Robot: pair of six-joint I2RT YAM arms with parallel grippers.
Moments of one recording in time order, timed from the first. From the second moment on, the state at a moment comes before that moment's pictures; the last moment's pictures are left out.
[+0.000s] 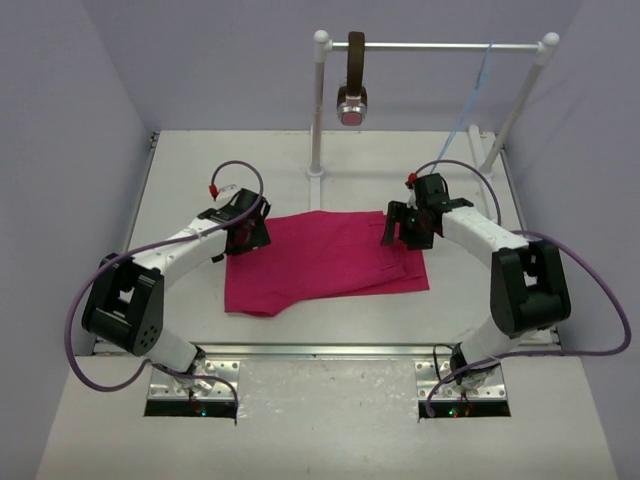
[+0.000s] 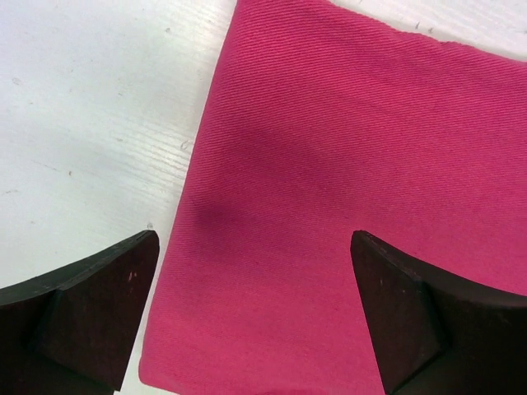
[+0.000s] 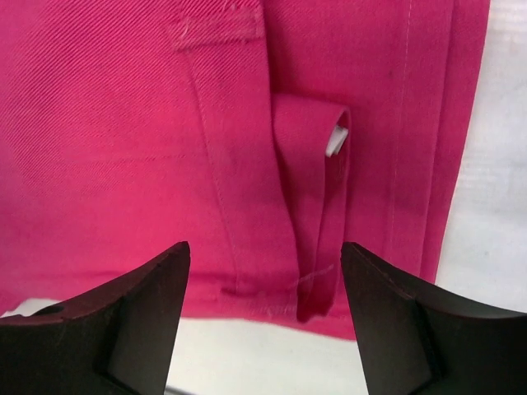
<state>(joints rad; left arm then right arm) -0.37 1.50 0.95 -0.60 -0.45 -0.72 0.23 1.59 0.96 -0.44 -0.16 0.34</state>
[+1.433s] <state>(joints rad) -0.37 1.13 0.91 -0.60 -0.27 -0.64 0.19 1.39 1.03 -0.49 -0.20 0.23</state>
